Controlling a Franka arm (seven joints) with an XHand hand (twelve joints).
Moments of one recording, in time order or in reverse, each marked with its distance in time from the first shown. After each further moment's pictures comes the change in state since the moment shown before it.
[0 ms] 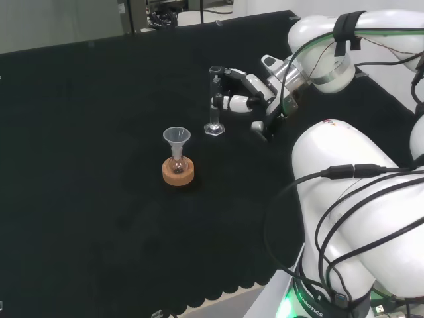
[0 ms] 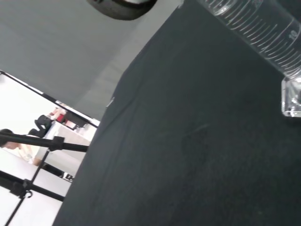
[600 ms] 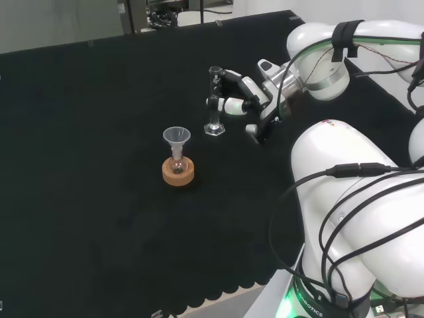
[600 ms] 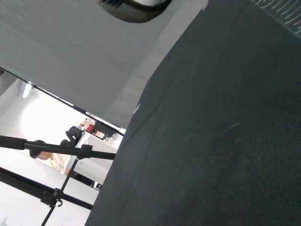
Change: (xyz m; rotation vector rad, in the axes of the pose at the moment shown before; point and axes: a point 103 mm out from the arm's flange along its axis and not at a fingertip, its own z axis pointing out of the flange) arm 0.001 0.008 0.016 -0.025 0.085 -0.047
